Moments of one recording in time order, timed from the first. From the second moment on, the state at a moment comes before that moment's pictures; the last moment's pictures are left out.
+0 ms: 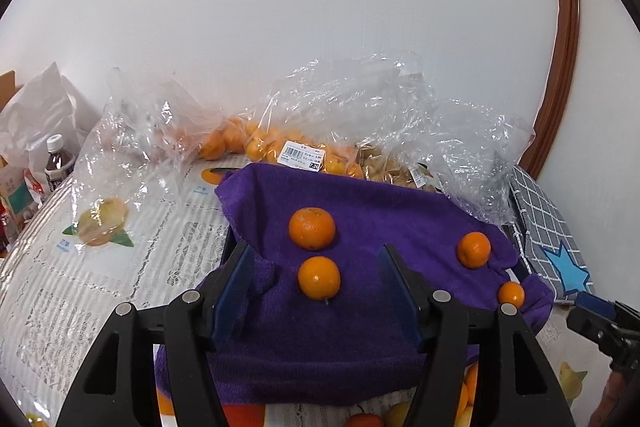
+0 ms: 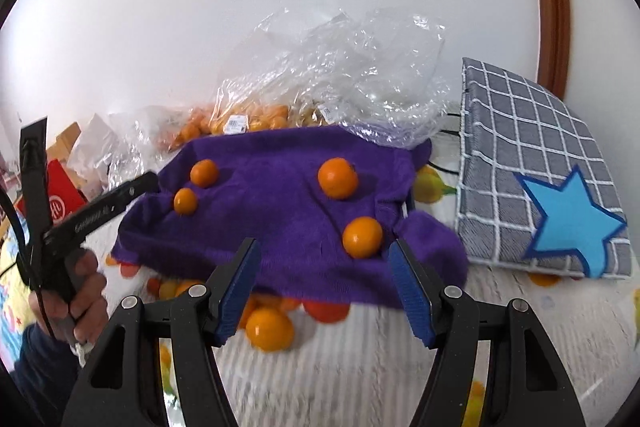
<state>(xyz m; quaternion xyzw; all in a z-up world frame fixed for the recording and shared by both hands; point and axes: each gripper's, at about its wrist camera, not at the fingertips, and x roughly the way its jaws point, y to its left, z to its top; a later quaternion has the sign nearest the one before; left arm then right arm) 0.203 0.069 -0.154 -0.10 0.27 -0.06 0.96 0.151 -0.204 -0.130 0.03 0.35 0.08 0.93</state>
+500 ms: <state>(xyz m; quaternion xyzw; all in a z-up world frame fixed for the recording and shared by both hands) 0.145 0.100 -0.172 -0.12 0.31 -0.08 0.94 0.118 -0.188 -0.166 0.03 0.39 0.13 0.91</state>
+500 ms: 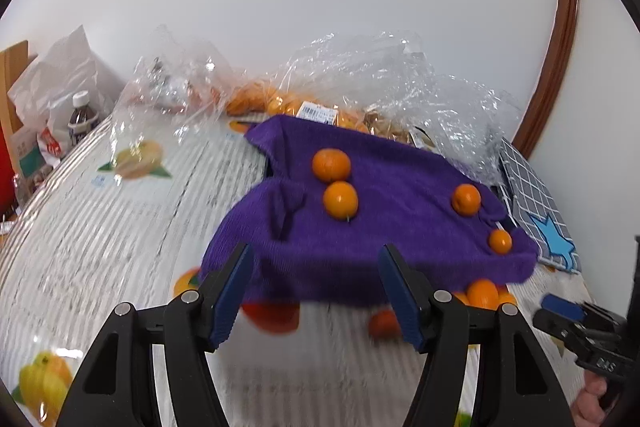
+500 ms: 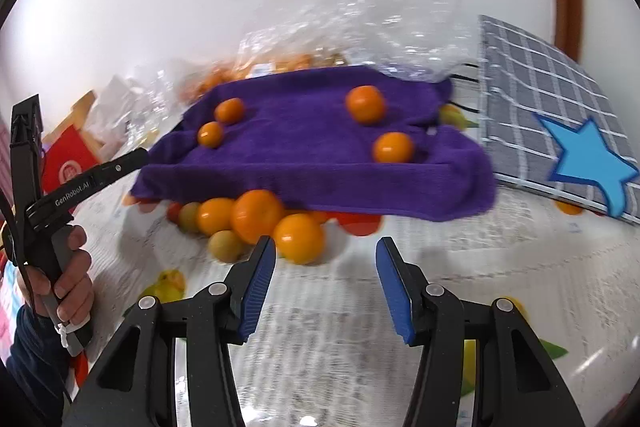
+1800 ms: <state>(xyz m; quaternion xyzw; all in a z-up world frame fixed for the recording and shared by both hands) 0.160 0.057 -0.204 -0.14 0.42 -0.15 0.88 0.137 -0.205 -0.192 -0.01 0.41 0.13 0.90</state>
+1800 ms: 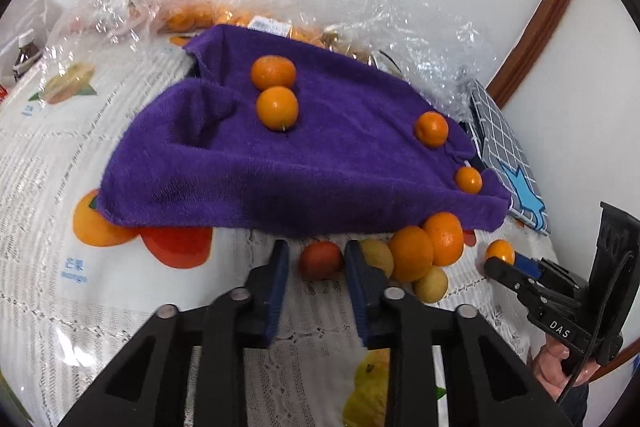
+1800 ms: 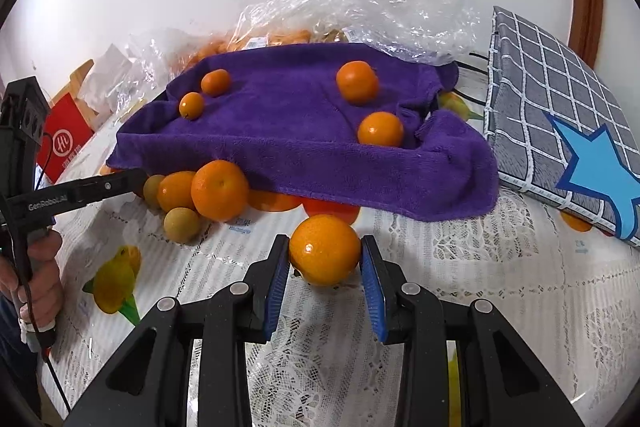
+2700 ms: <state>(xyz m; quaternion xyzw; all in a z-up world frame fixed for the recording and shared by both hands) 0.151 0.070 -0.200 -0.14 0.40 -0.09 0.90 0.137 -0.200 -0.196 -0.03 0.41 0.12 0.90</state>
